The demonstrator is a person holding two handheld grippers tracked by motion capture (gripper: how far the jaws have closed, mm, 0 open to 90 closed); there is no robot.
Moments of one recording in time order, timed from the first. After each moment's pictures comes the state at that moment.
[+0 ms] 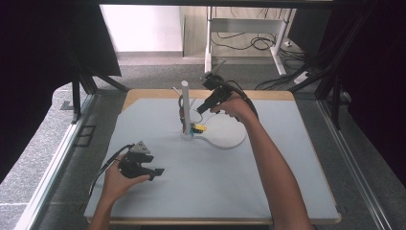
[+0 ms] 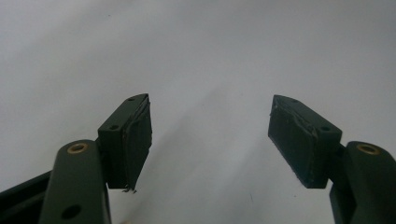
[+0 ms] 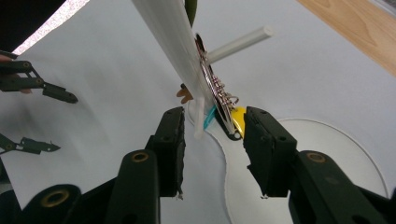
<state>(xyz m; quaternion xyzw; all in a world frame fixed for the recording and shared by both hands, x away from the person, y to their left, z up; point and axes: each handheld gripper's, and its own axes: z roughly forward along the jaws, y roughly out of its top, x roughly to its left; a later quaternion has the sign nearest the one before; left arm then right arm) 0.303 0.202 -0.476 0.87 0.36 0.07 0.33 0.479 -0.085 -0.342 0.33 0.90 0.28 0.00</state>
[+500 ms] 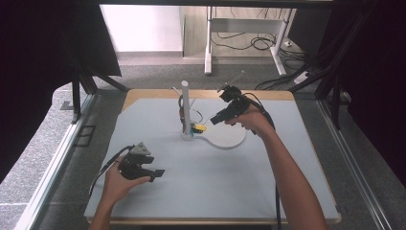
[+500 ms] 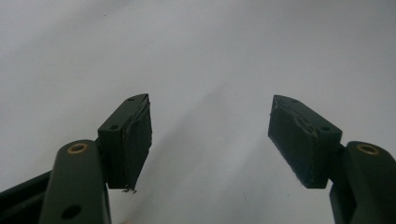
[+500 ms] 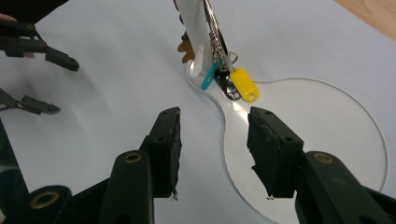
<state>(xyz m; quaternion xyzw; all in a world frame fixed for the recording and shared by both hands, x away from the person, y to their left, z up) 0.298 0.200 -0.476 0.87 0.36 0.07 0.33 0.442 -0.133 -0.354 0.33 0.90 0.30 0.01</state>
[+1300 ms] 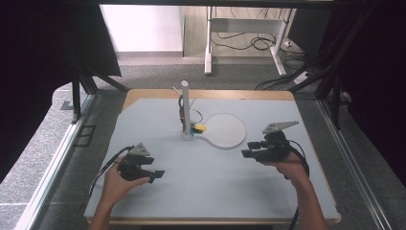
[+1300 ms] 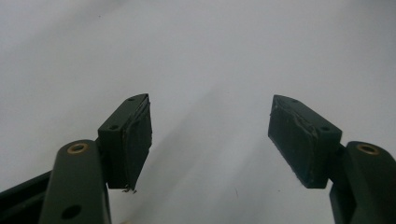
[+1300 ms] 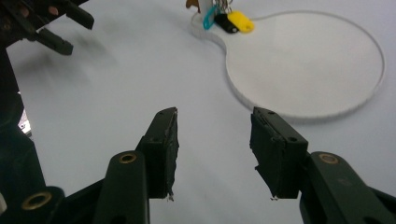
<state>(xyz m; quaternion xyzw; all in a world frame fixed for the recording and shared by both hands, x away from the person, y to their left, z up) 0.295 0.200 -0.476 0.87 0.36 0.06 0.33 0.336 -0.251 -0.421 0.34 0.84 0.41 0.04</state>
